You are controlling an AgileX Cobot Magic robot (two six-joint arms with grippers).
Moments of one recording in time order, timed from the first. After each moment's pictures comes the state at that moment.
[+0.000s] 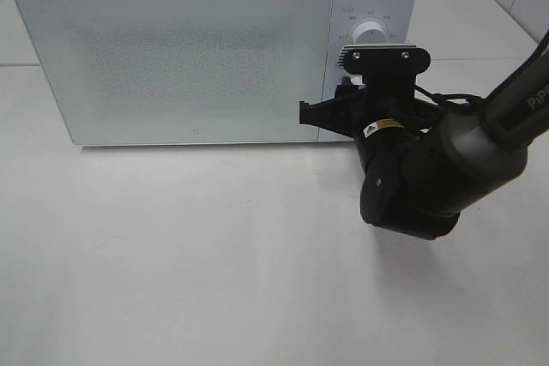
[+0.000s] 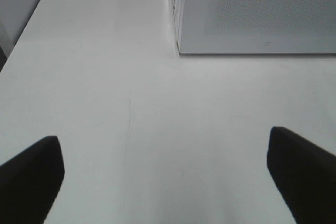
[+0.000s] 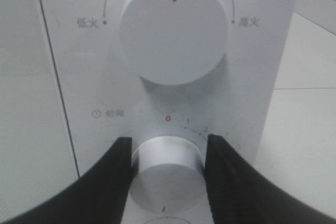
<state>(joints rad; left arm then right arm) 0.01 0.00 -0.50 -0.07 1.05 0.02 0.66 2.08 -0.80 0.78 -1.22 -0.29</state>
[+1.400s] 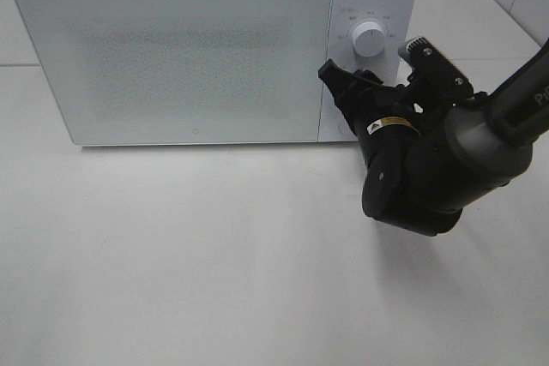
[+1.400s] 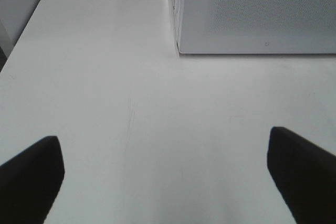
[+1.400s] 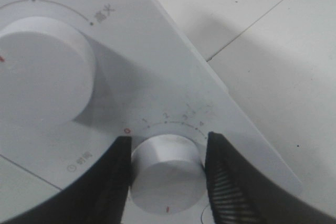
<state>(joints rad) 0.01 0.00 -0.50 -0.07 1.05 0.02 0.66 2.07 -0.80 0.82 -1.17 0.39</state>
